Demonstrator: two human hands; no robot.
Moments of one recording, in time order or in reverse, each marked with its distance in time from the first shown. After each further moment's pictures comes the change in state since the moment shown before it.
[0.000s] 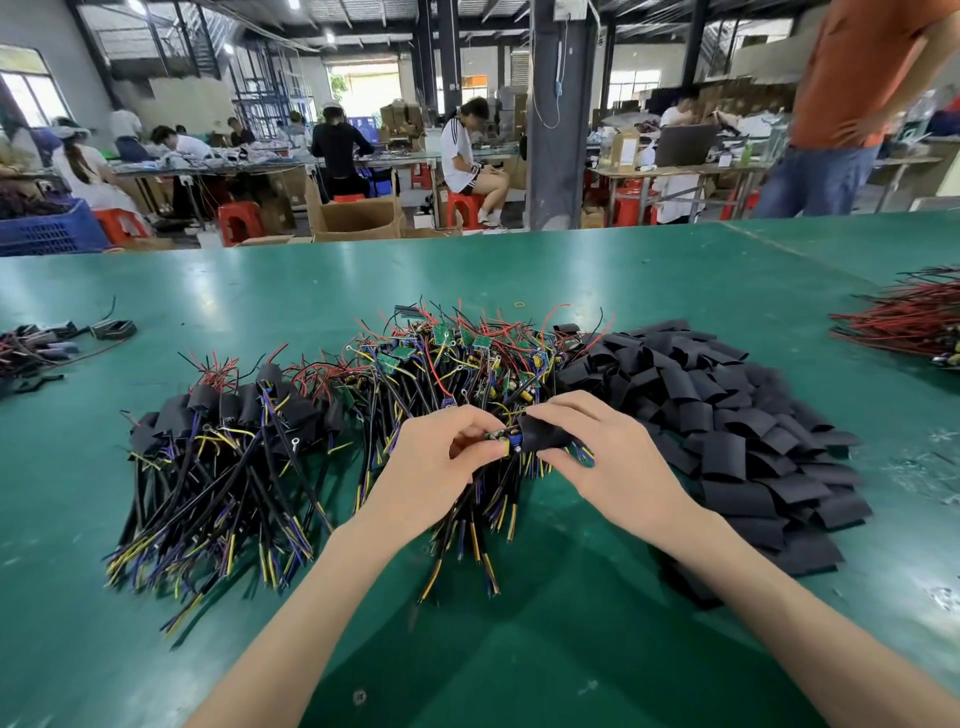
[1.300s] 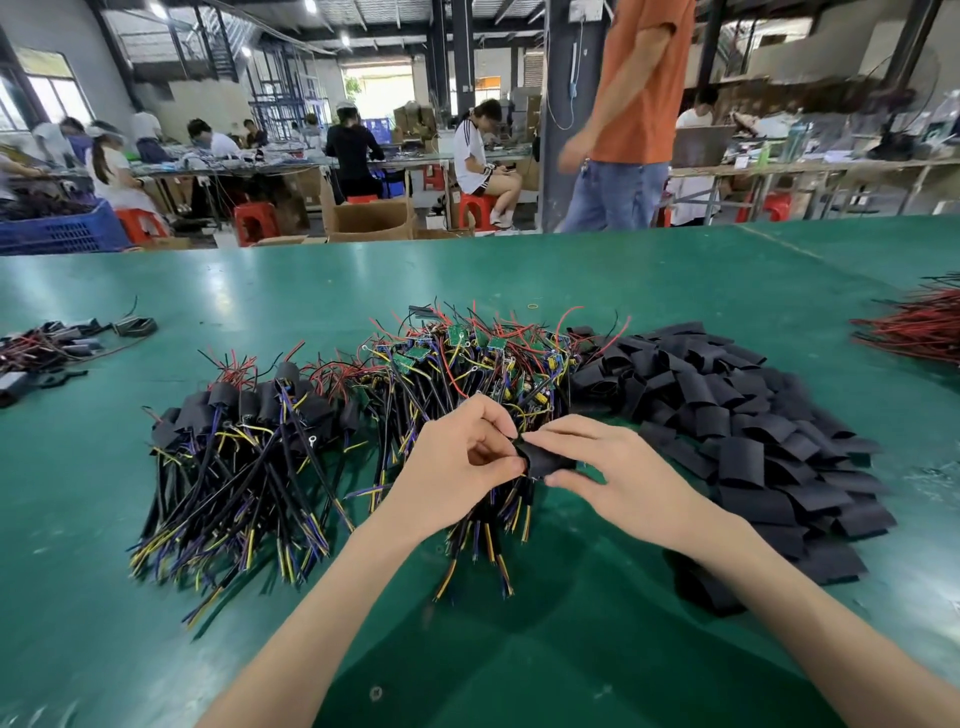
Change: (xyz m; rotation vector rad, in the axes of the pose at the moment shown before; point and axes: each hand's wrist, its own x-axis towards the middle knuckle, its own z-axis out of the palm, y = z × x) left_hand -0.002 0.000 -0.002 -0.138 -0.098 -0.025; right_hand -0.001 0.005 0.002 0.101 -0.199 -0.127
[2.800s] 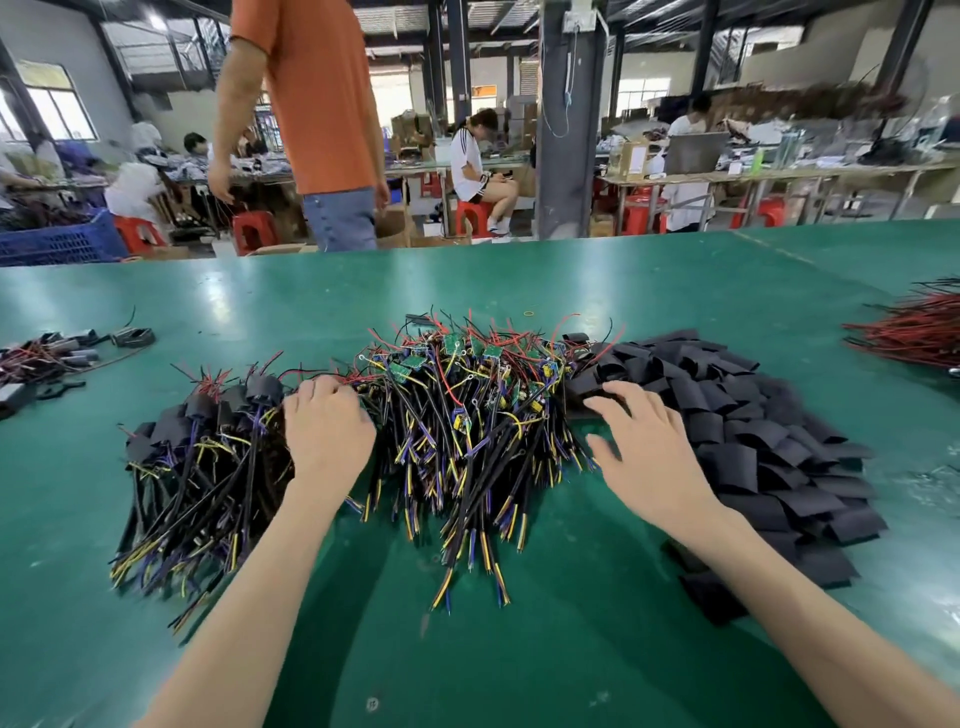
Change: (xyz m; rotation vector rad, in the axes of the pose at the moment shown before) left_hand 0.047 -0.093 -0.087 1.190 0.475 -0.275; right_hand -0.002 0.030 -0.001 -0.456 0.124 0.440
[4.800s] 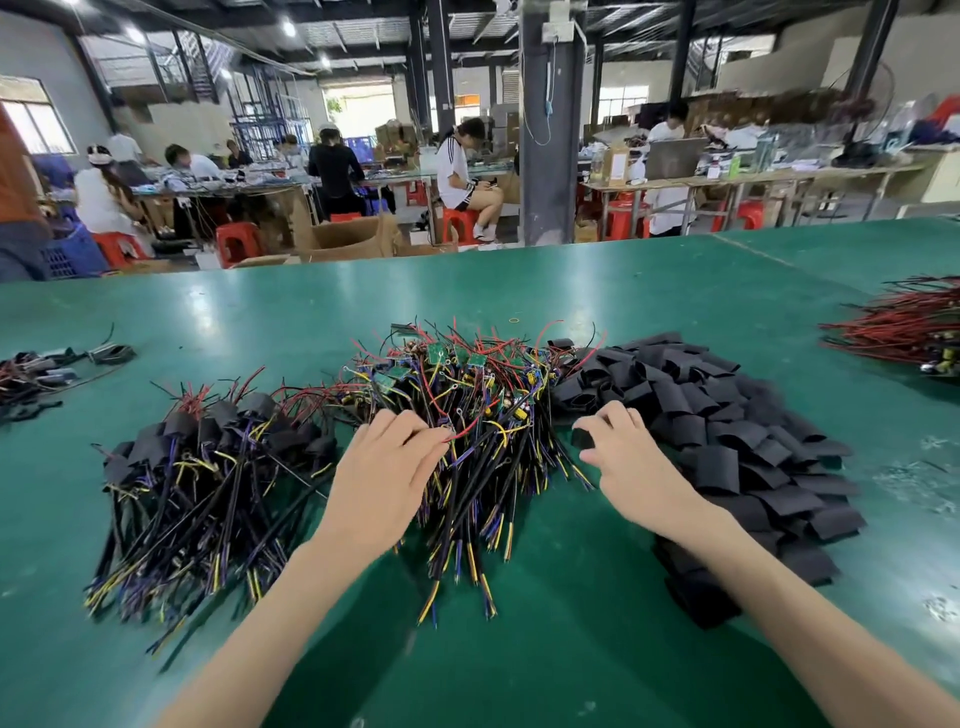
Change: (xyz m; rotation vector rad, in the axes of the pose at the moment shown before) left_hand -0.061 0.048 -0.044 -0.303 0.135 0.594; right_hand 0.005 0.016 0.009 -0.121 -0.198 -0.196
